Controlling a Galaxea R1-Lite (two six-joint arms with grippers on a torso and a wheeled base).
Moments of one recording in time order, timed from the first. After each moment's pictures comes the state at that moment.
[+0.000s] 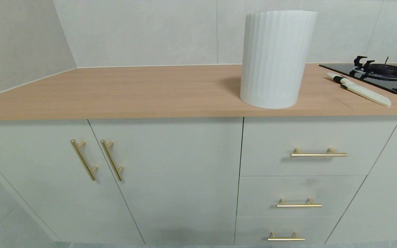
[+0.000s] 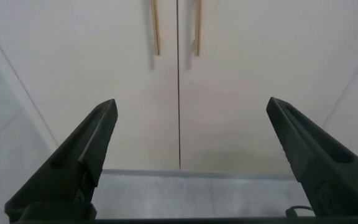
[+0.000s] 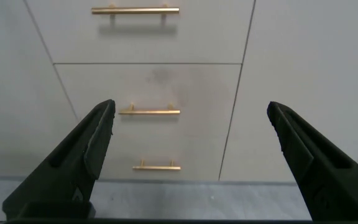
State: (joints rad) left arm 0.00 0.00 0.00 0.00 0.03 -0.01; right arm 0.01 0.00 0.00 0.00 0.00 -0.01
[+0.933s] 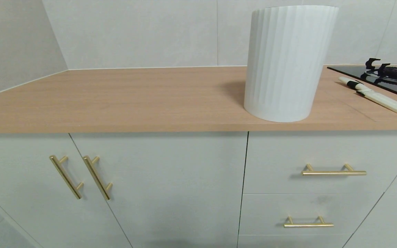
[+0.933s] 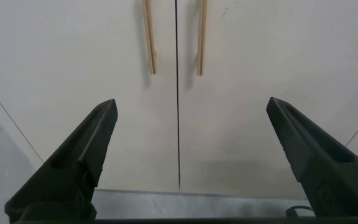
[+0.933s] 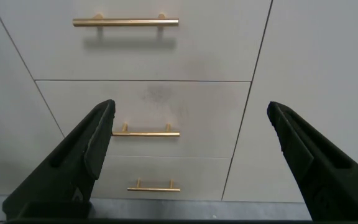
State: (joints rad) left arm 0.00 0.00 0.00 0.00 0.03 -0.01; right arm 0.01 0.00 0.00 0.00 0.00 -0.01
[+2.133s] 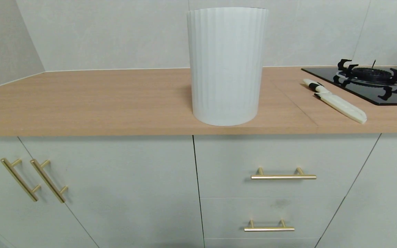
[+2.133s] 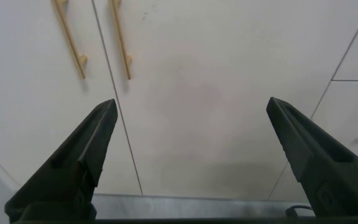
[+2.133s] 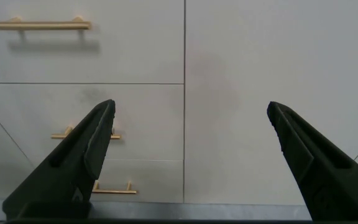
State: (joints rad) left arm 0.00 0.00 0.00 0.00 0.03 -0.01; right arm 0.01 0.00 0.00 0.00 0.00 -0.01
